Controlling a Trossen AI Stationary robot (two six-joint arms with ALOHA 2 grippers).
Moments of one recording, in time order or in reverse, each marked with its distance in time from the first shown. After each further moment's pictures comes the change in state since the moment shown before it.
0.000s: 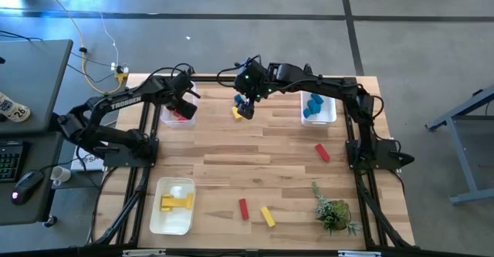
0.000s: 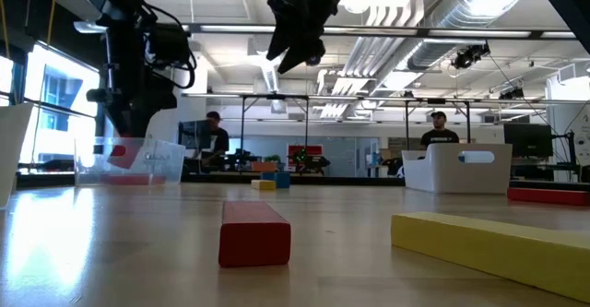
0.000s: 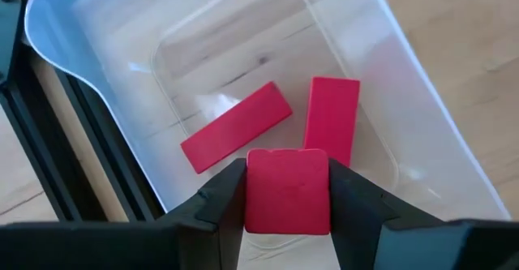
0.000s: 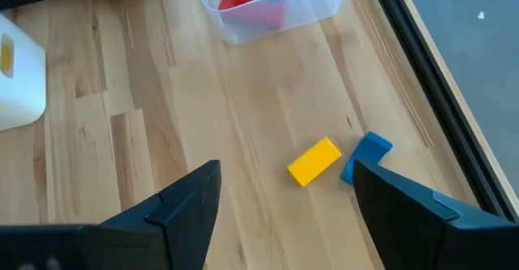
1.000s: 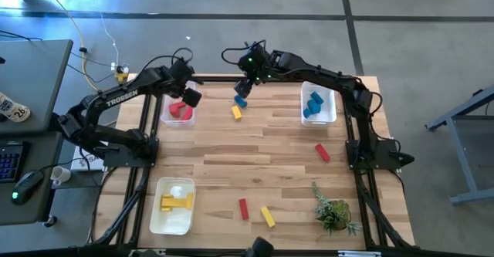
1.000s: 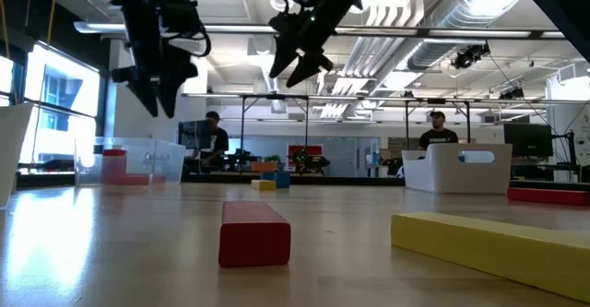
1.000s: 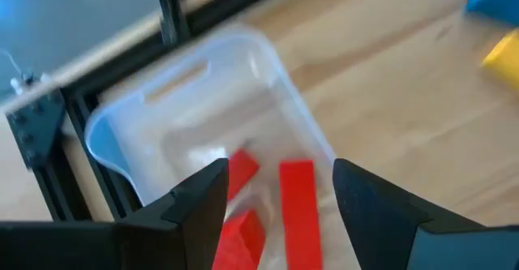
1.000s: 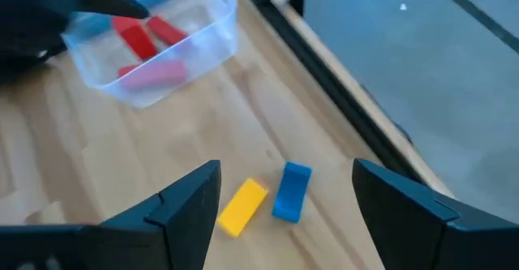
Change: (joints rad) left arm 0.007 0.002 0.182 -0.002 0.007 0.053; right arm -0.131 0.038 -0.001 0.127 0.077 0.131
